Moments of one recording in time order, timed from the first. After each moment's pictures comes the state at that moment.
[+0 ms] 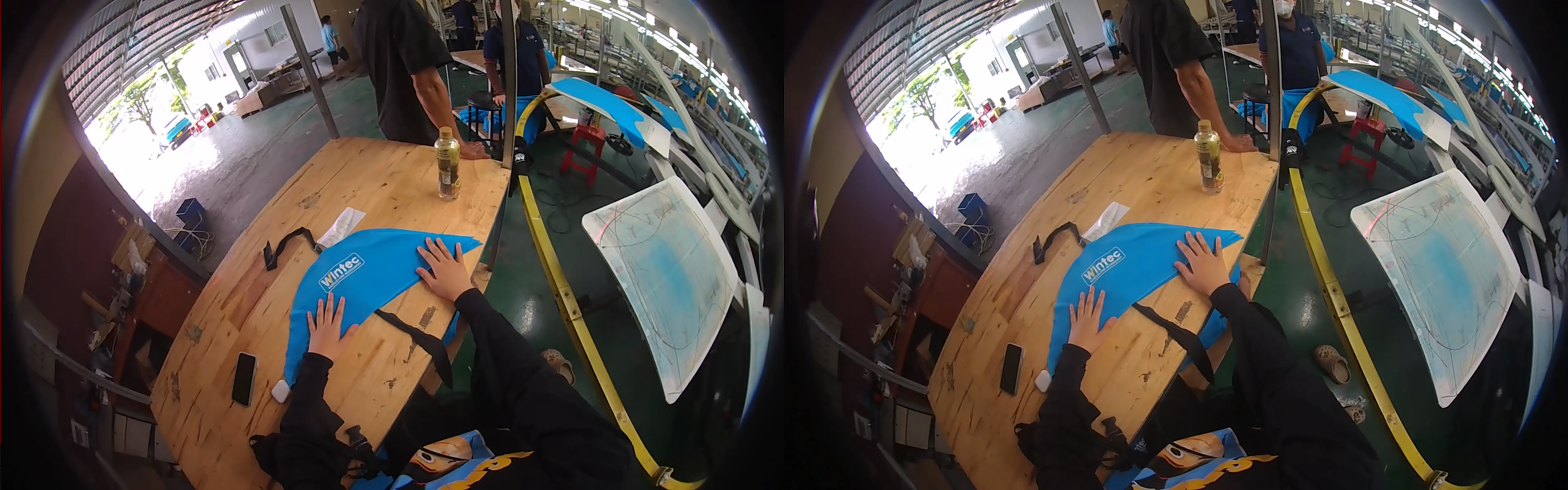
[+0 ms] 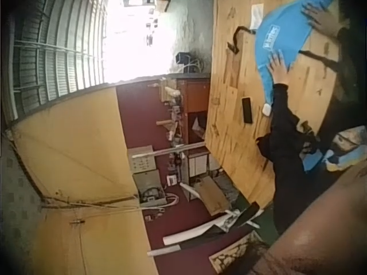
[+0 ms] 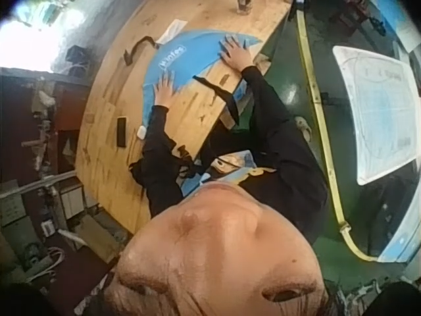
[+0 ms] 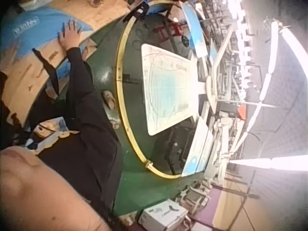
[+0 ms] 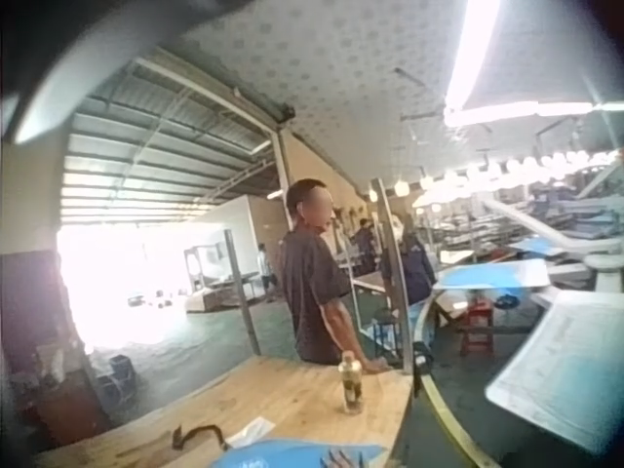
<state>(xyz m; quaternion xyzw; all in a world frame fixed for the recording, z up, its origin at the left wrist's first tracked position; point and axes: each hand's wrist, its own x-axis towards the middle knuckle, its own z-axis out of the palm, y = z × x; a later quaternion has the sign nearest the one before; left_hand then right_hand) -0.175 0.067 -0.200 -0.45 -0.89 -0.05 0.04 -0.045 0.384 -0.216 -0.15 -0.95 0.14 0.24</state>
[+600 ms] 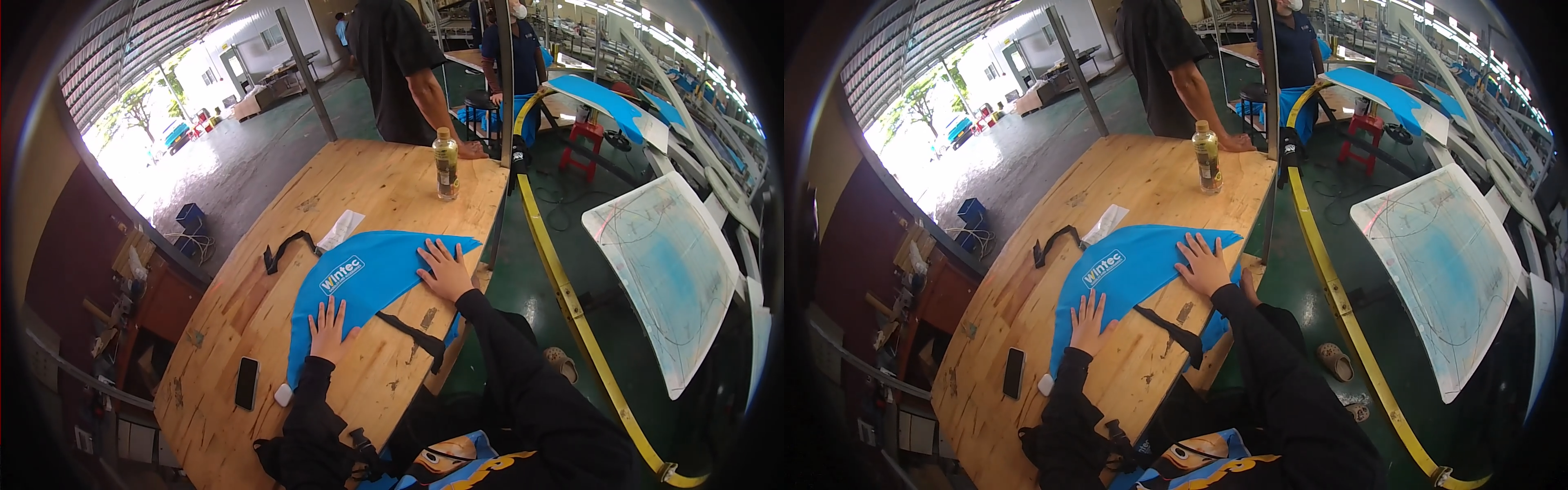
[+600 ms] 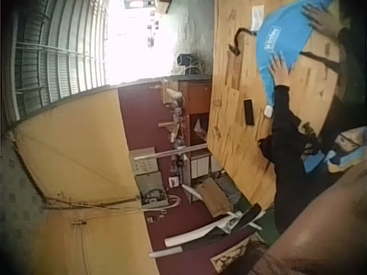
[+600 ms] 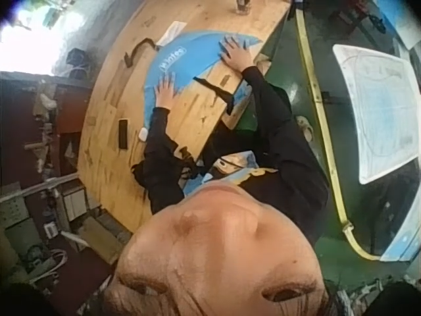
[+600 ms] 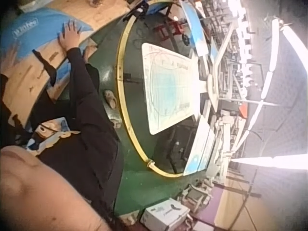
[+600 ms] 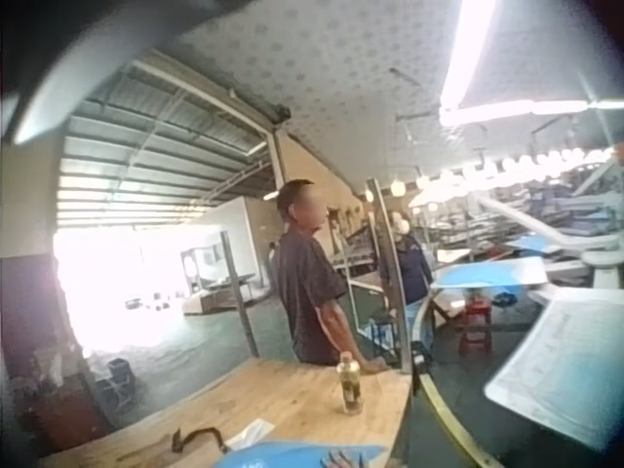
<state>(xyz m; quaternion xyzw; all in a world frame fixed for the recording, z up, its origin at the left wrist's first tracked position) -0.174 0.065 -0.202 -0.44 -0.90 -0.04 0.02 -0.045 0.382 -0.218 -0.15 -0.95 0.14 0.24</state>
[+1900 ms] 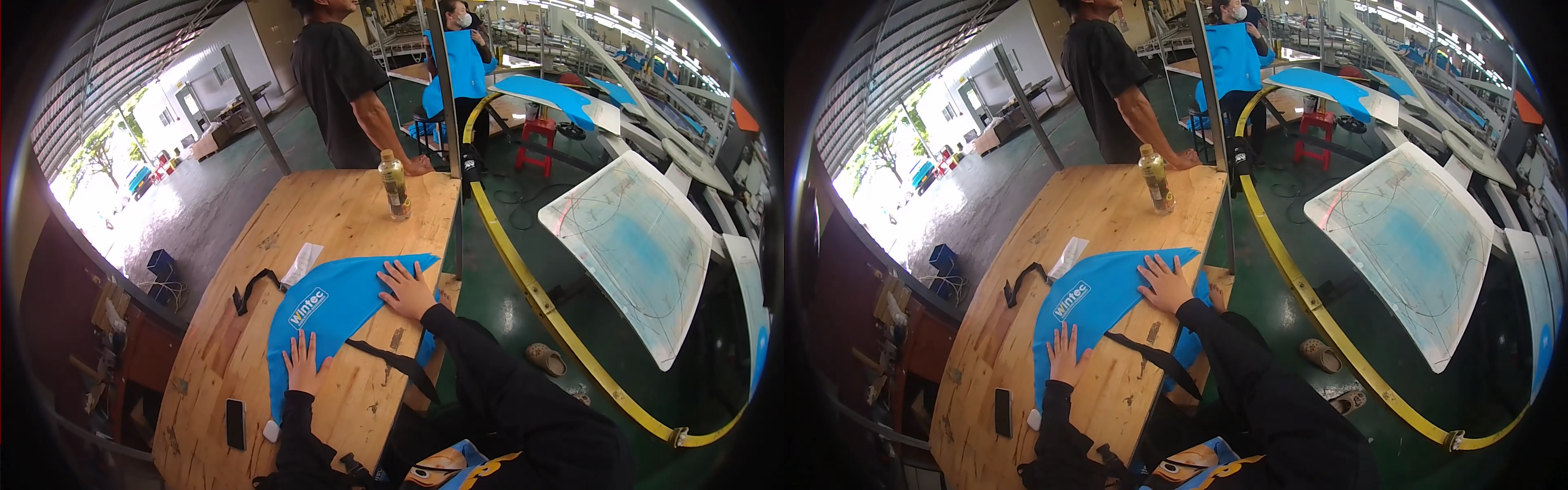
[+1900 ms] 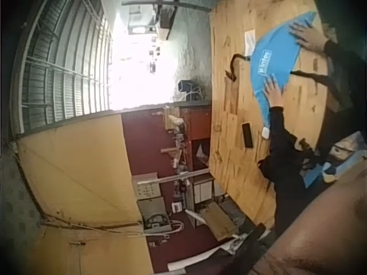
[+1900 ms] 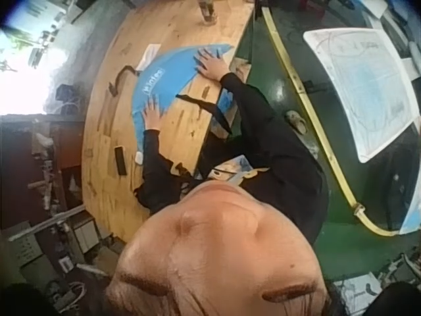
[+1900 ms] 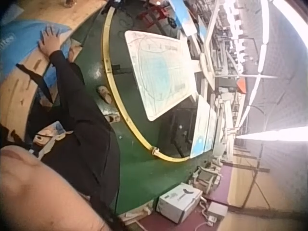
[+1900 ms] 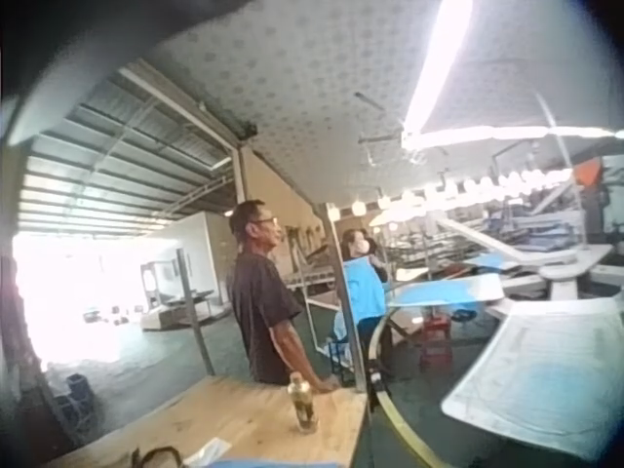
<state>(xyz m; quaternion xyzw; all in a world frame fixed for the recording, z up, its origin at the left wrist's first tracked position) -0.172 0.068 -0.197 -0.44 -0.90 -0.05 0.00 -0.042 0.384 -0.218 -0.15 -0.95 0.14 0.25</state>
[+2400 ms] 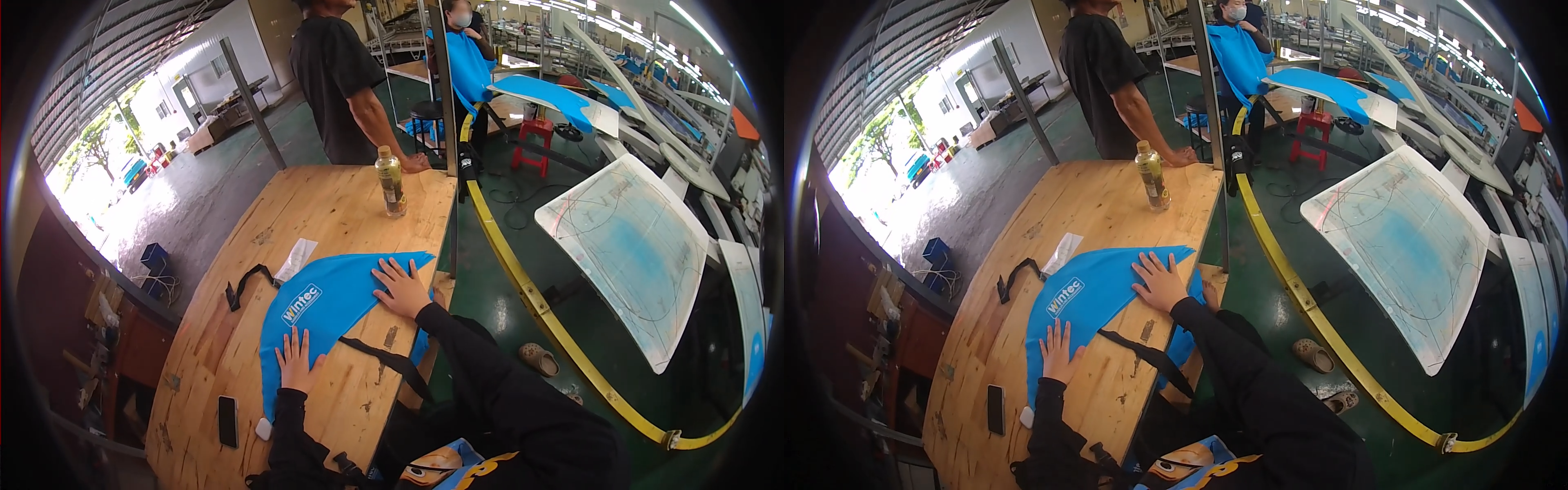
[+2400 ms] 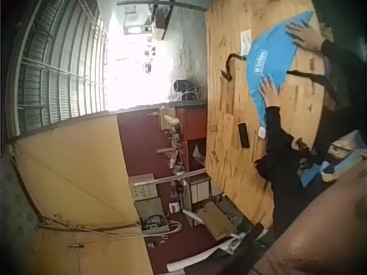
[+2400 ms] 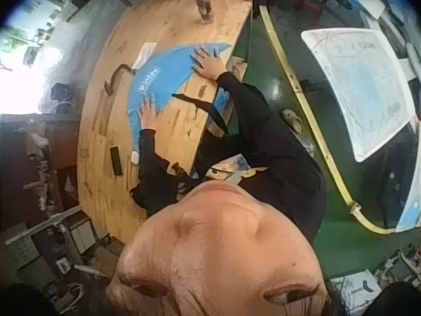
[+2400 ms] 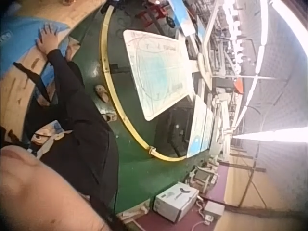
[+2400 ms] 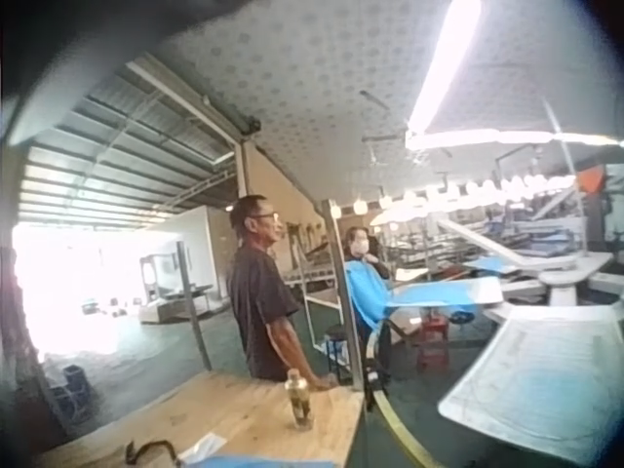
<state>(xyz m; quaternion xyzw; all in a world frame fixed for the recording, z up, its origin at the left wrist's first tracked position) -0.174 0.066 -0.196 -0.44 -0.90 -0.05 0.00 -0.044 0.381 -0.216 -0.16 -0.95 0.15 0.24</state>
